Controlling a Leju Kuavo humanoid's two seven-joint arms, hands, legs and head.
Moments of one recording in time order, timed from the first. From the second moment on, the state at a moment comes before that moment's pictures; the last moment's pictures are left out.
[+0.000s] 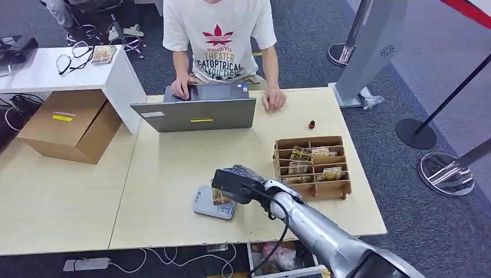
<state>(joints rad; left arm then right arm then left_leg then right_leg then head) -0.04 -0.08 -0.30 -0.16 0.27 0.66 -0.04 -0.64 0.00 0.82 -0.70 0.23 0.07 -0.25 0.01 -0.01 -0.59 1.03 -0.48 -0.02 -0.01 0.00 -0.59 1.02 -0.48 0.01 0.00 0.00</state>
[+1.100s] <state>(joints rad) -0.04 -0.09 -0.30 -0.17 0.29 0.66 -0.02 -0.66 0.00 0.85 -0.54 0.24 0.14 -0.21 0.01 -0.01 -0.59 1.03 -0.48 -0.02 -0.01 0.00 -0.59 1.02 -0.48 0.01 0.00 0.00</state>
